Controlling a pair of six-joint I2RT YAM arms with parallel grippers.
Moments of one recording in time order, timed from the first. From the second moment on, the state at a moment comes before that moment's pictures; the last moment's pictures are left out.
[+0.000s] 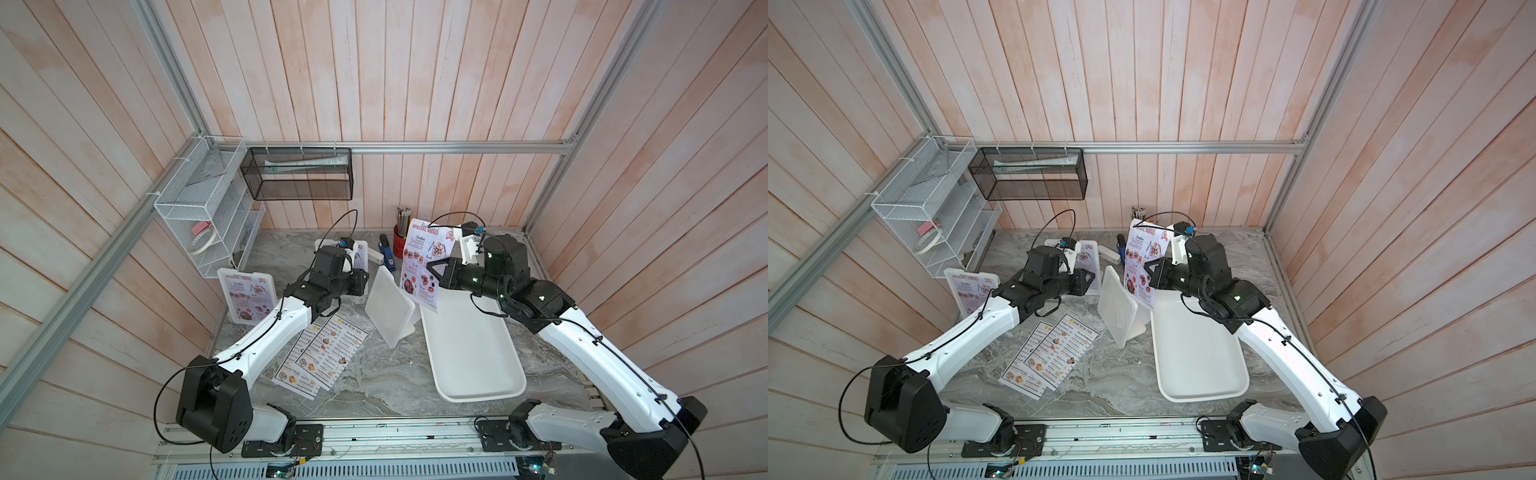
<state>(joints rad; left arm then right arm) -0.45 1.41 1.11 -0.33 0.14 -0.27 0.62 1.19 1.30 -0.52 -0.22 0.64</state>
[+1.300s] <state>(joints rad) -0.47 1.35 1.13 -0.40 0.12 -0.25 0.59 1.33 1.28 -0.38 -0.38 0.48</state>
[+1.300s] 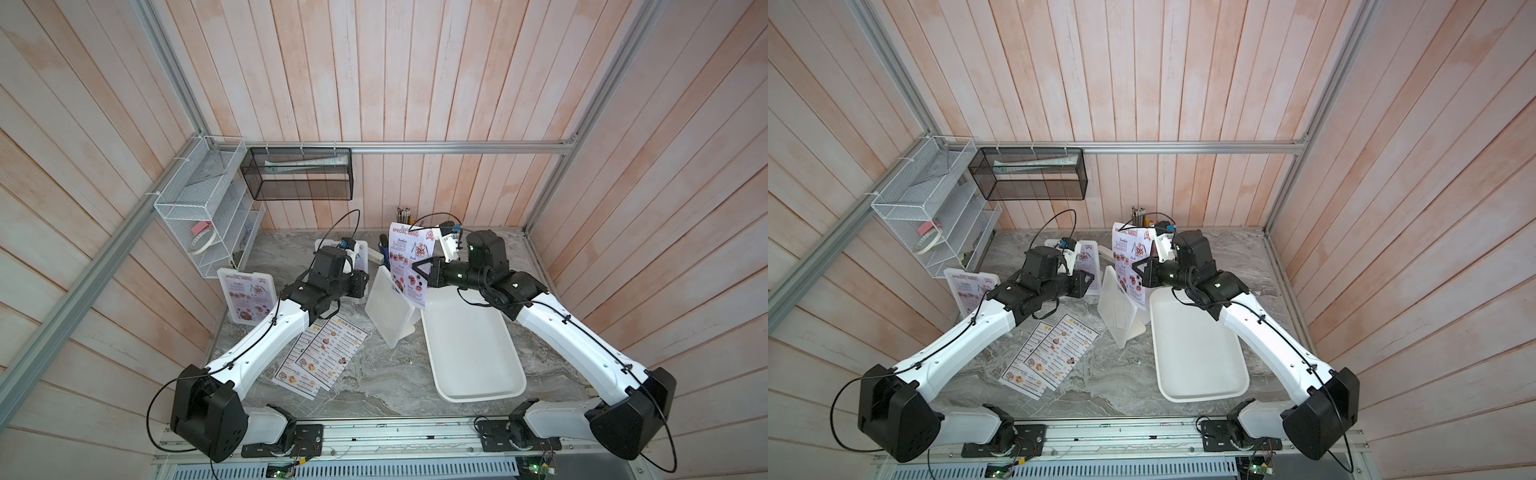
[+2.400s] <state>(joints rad) -0.47 1.21 1.08 -0.43 0.13 -0.33 0.61 1.38 1.14 -0.06 -0.38 0.46</state>
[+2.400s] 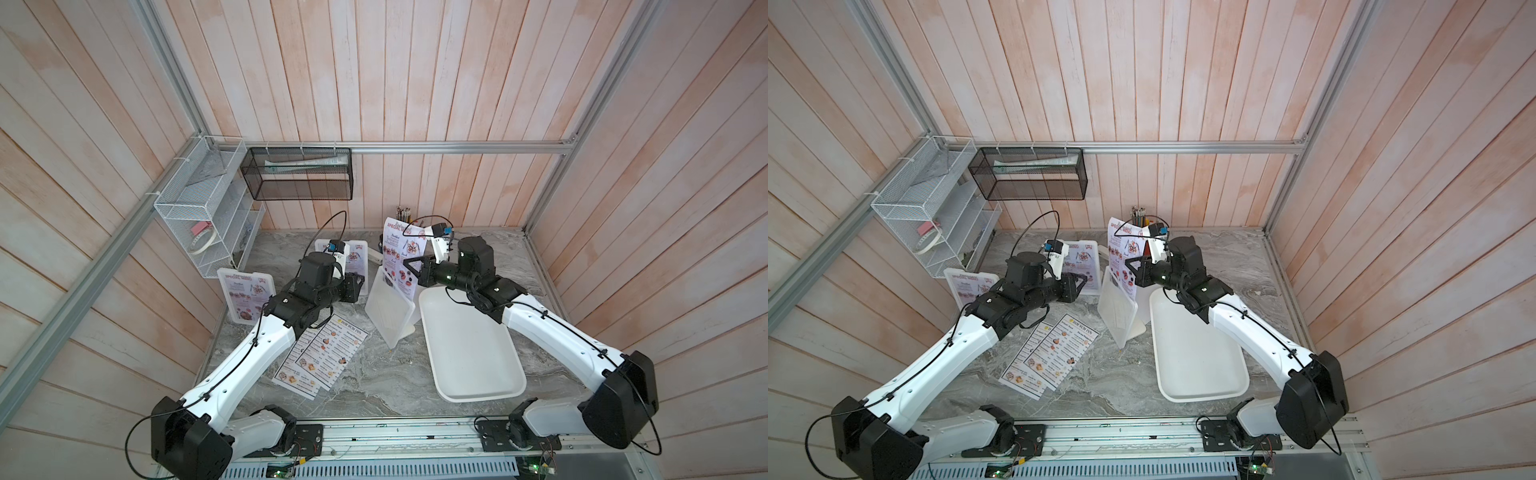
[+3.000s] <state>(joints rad) -0.47 1.21 1.08 -0.43 0.13 -0.33 0.63 1.34 1.00 0.12 -0.32 0.45</state>
